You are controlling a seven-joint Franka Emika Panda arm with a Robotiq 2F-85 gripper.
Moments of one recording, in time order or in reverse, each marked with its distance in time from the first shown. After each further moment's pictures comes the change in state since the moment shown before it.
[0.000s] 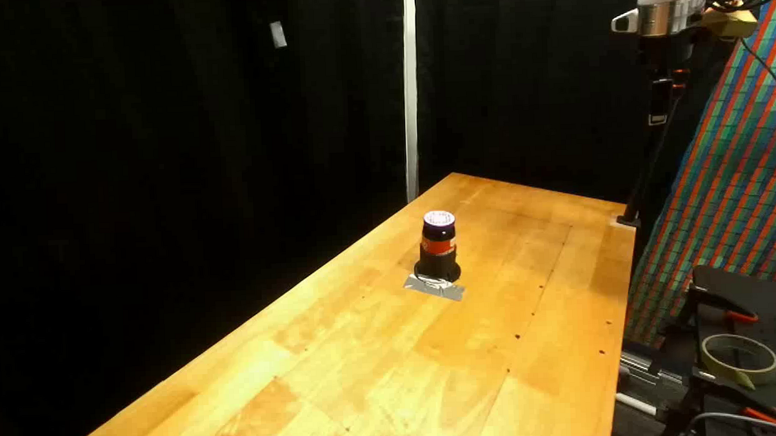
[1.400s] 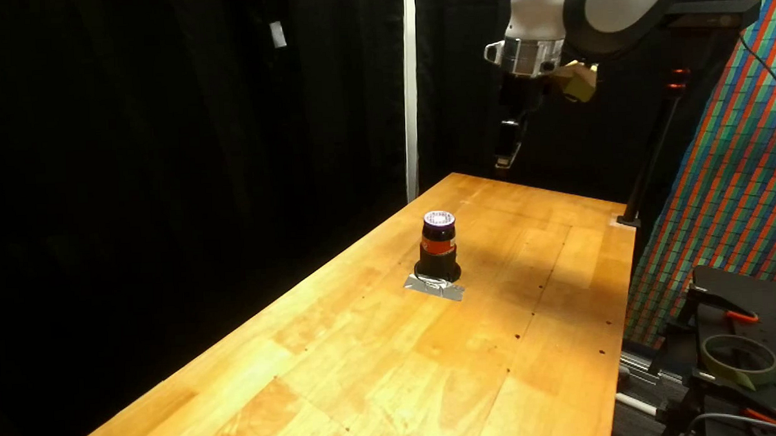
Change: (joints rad) arm 0.229 0.408 0.187 0.267 0.238 0.334 0.271
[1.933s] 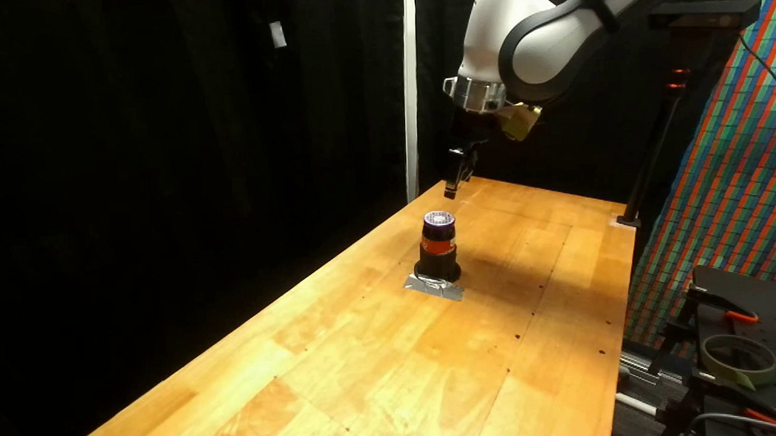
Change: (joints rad) arm 0.011 0.264 0.013 0.189 0.082 0.149 -0.004
